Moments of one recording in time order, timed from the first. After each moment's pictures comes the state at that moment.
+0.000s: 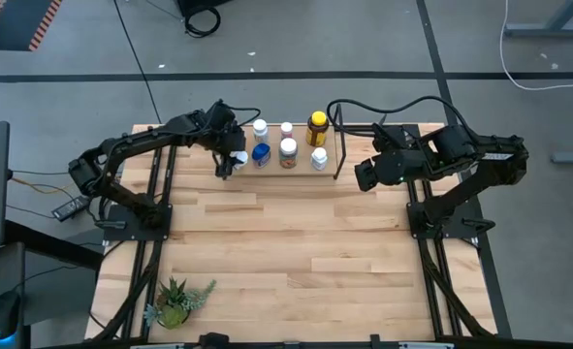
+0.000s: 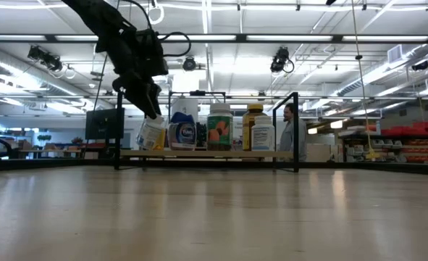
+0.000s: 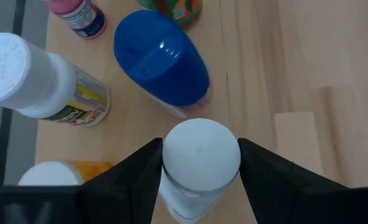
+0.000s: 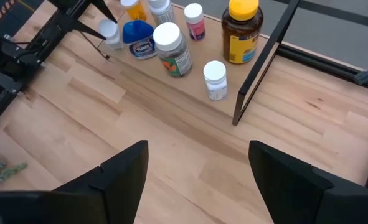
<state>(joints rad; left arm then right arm) 0.69 1.47 1.04 -0.60 0.25 0.72 0.21 1.35 1.79 -1.55 0.56 1.17</state>
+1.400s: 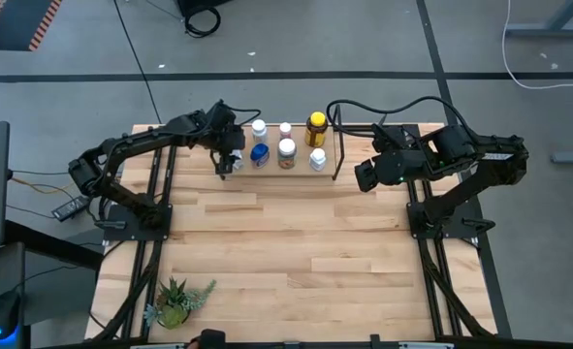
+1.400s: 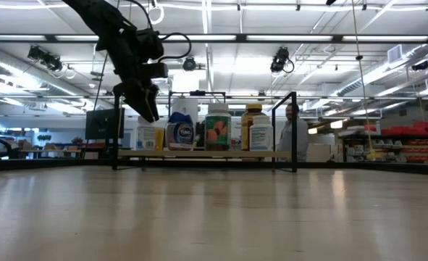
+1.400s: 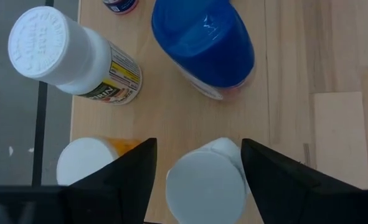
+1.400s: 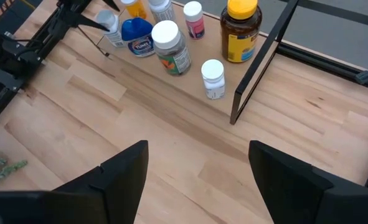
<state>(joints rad) 0.69 1.47 1.04 -0.59 0.09 0.72 0.21 1.35 1.79 -1.55 0.55 1.16</state>
